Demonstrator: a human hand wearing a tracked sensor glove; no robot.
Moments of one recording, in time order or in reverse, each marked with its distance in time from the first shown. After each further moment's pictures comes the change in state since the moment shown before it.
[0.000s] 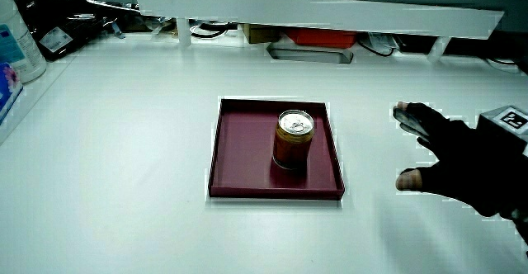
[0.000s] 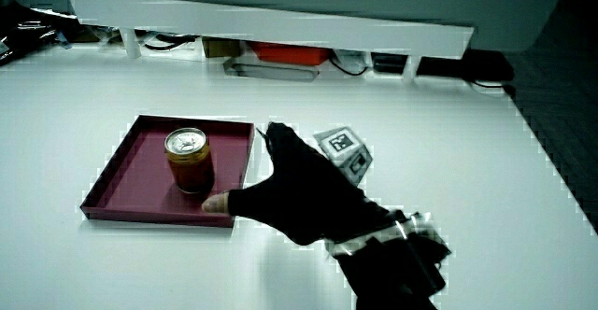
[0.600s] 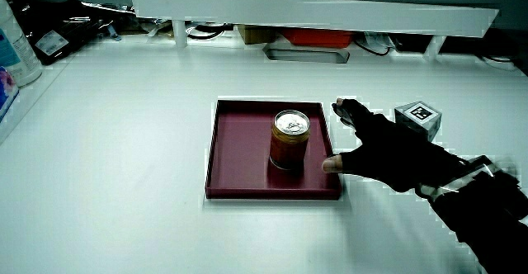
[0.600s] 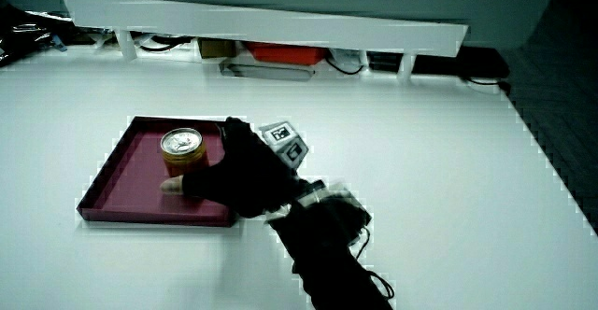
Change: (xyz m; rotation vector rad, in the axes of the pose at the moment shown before) arm -0.007 0.089 -0.045 -0.036 0.155 0.075
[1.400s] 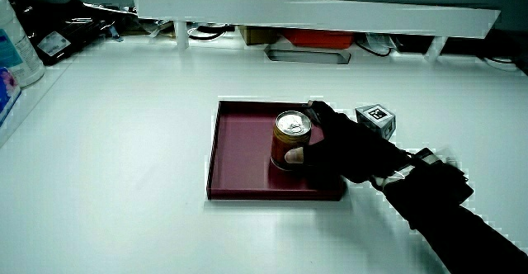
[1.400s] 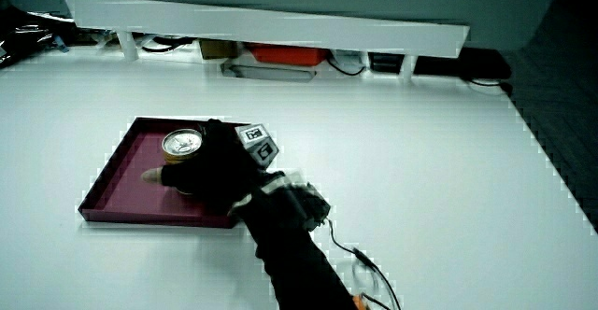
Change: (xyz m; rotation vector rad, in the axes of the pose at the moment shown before) arm 0.018 0.058 -0.027 0.027 0.063 0.034
